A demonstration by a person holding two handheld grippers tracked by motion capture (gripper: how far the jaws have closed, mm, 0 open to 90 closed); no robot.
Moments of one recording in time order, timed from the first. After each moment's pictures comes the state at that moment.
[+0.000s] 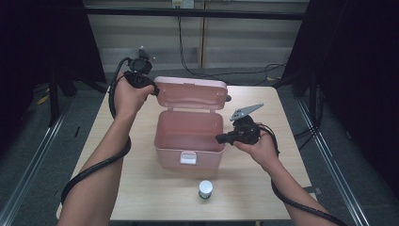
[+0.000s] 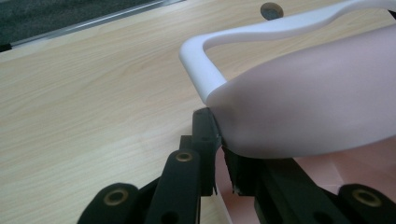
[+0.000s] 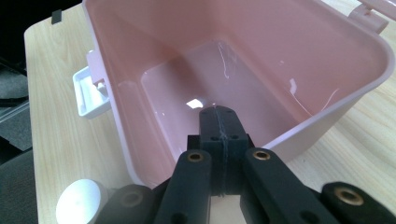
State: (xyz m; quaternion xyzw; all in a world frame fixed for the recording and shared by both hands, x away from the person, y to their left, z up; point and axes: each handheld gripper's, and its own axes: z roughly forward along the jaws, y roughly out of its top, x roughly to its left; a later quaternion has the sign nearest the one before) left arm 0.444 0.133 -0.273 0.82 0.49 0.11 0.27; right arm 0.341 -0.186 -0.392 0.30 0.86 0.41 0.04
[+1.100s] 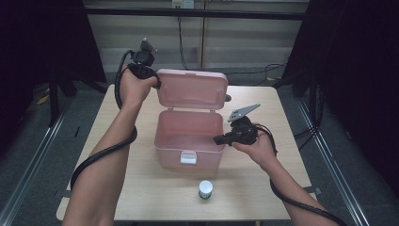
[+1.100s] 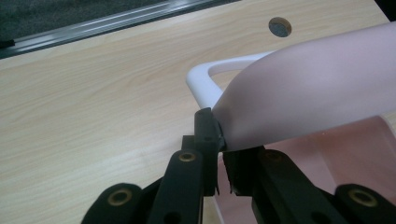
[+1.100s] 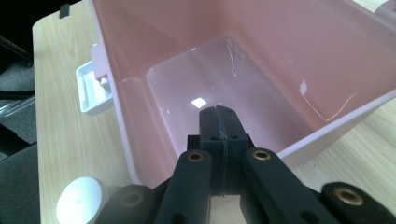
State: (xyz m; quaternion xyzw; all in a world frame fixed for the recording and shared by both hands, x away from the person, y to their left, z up) left arm 0.472 0.126 -0.270 0.81 0.51 0.11 0.27; right arm 0.345 -0.182 -0.397 0.29 0.87 0.41 0.03
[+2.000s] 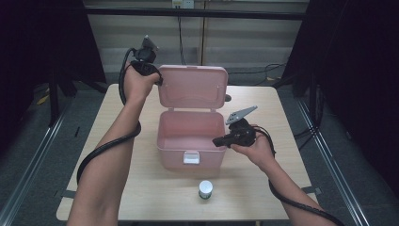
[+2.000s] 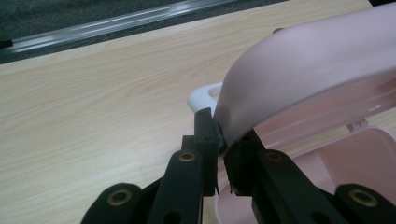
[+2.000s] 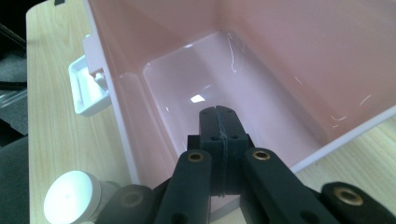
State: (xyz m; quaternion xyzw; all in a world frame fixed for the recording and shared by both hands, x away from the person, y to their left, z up) left arm 0.489 0.122 -0.275 0.80 0.52 0.11 0.28; right arm 0.346 -0.179 -0.406 0.28 0.87 0.40 0.03
